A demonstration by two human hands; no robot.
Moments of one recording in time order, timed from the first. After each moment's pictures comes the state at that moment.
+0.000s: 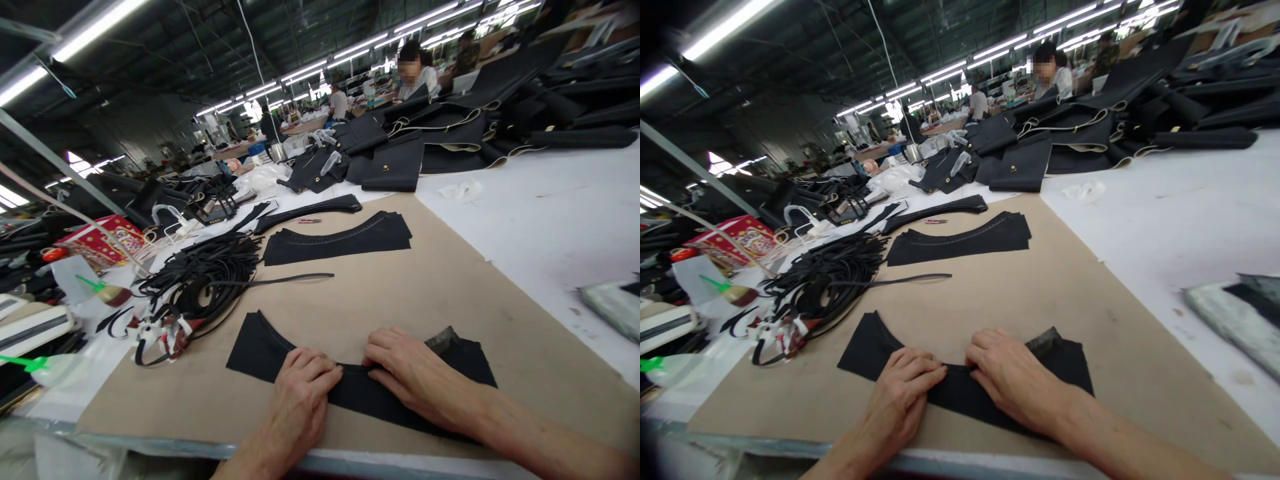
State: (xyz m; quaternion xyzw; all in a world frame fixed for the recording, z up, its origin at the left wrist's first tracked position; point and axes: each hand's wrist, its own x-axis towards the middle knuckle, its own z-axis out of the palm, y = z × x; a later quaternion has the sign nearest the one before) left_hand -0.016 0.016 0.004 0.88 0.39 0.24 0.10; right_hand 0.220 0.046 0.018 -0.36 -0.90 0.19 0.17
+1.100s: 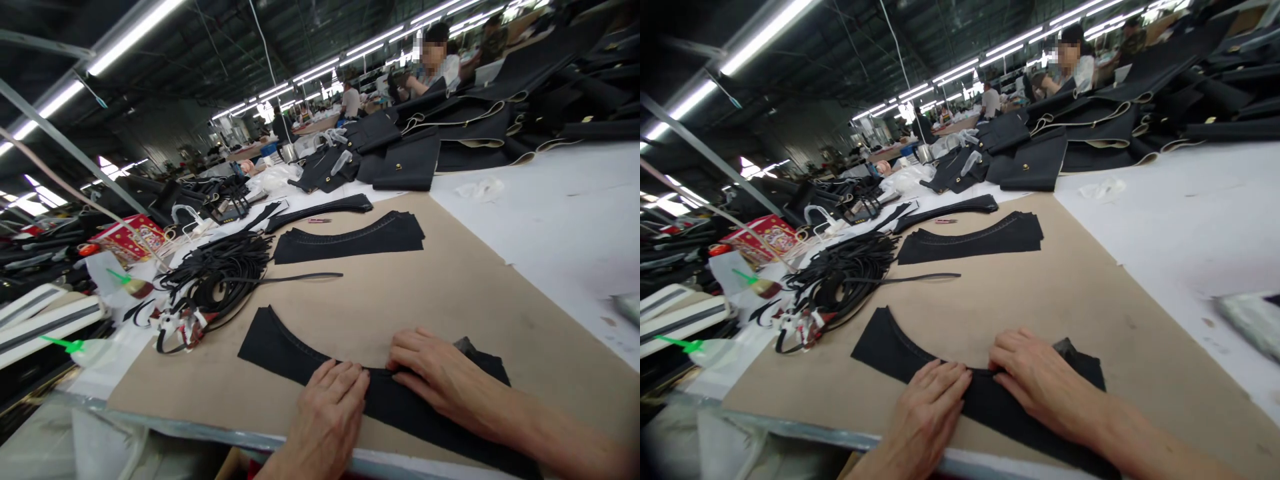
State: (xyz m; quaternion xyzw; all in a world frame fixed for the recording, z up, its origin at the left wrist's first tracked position) left_hand 0.008 -0.004 -0.006 0.89 0.38 0.23 -0.04; right_hand 0.243 0.048 0.013 -0.35 -0.90 0.20 0.15
